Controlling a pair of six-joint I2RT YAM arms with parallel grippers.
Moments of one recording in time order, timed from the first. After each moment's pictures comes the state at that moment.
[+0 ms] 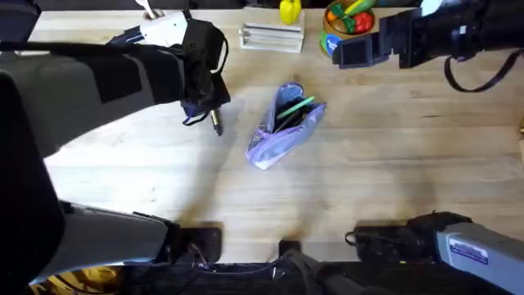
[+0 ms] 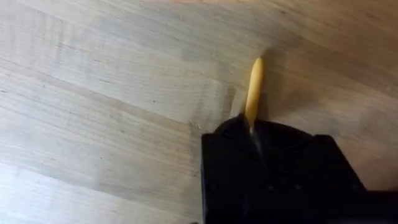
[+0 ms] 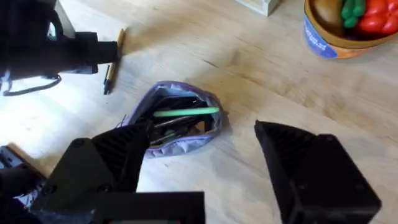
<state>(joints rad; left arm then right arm) -0.27 1.61 0.89 -0.46 -0.20 -0.65 0.16 1.21 1.20 -0.83 -0.40 -0.06</state>
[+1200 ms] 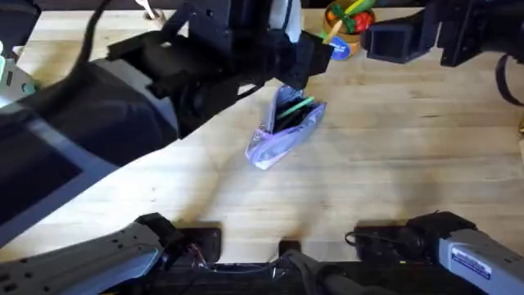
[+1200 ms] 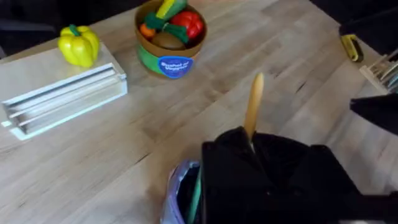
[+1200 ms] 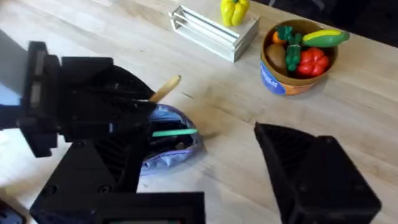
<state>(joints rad) -0.65 1.28 0.98 -0.16 0.20 -0.14 0.16 1.01 1.20 -0.80 -0.29 -0.10</state>
